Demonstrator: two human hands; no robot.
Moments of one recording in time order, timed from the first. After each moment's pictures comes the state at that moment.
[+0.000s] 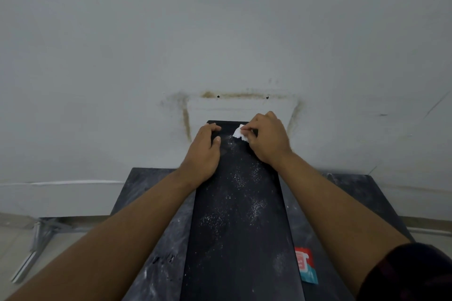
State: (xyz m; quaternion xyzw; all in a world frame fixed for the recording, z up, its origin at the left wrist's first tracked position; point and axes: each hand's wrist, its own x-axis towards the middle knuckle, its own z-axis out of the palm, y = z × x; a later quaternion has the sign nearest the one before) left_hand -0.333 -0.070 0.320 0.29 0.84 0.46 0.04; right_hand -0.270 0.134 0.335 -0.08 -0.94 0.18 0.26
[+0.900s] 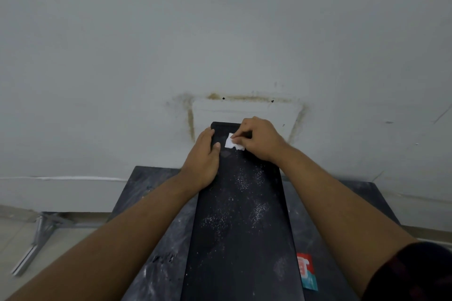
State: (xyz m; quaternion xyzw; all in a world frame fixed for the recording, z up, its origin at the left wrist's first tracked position) left_hand -0.324 -0.084 0.319 0.27 0.85 0.44 0.06; right_hand -0.285 0.128 0.348 -0.01 -0.95 0.27 0.16
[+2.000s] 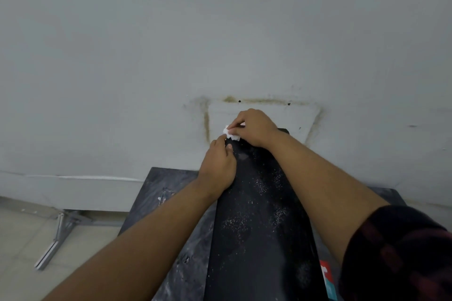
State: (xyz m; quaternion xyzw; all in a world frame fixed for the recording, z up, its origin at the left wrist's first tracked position) left_hand -0.321 -0.083 0.322 0.22 0.86 0.46 0.04; right_hand -0.347 0.092 0.367 -0.04 -0.96 0.25 0.09
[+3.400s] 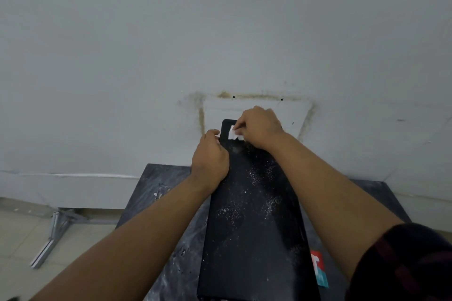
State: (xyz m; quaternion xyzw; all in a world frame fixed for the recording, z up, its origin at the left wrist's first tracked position) left_hand -0.314 -0.086 0.321 0.17 0.89 0.43 -0.02; right_hand -0.309 0.089 0.377 -0.07 -0.99 0.12 0.10
